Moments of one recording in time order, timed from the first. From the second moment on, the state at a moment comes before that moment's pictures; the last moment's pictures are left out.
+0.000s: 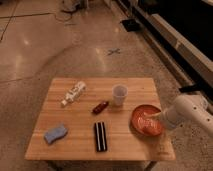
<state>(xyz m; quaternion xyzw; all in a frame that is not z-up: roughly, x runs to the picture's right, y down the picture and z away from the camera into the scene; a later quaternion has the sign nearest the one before) 0.276 0.218 0.784 -0.27 -0.19 -0.17 0.93</state>
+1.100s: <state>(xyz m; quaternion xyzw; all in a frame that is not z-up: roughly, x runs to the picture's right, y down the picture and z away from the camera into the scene) 0.332 0.208 0.807 -0.28 -0.09 -0.15 0.94</state>
